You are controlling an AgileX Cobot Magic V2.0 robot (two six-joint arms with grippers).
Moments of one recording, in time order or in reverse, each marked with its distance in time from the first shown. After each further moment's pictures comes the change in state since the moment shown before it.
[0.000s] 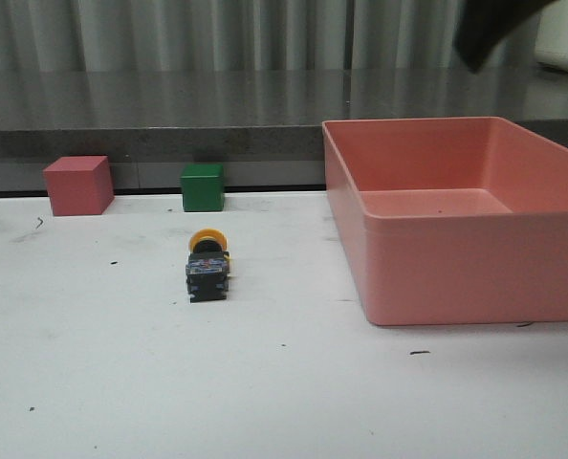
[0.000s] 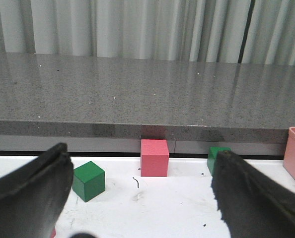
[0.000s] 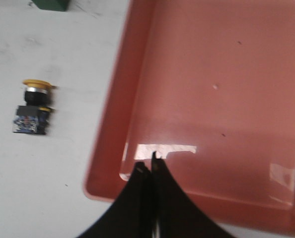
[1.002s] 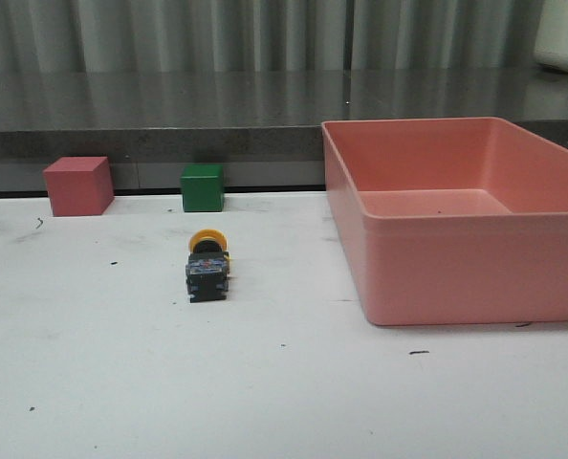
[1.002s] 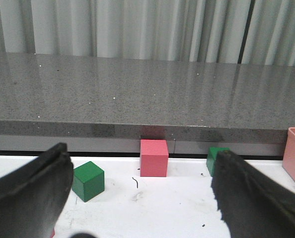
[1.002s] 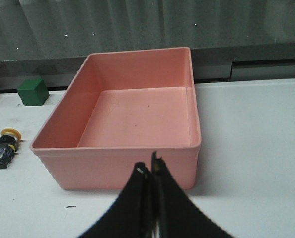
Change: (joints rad) left arm 0.000 0.000 0.000 -0.014 -0.002 0.000; right arm -0.165 -1.316 0.924 -0.127 -0.304 -0.004
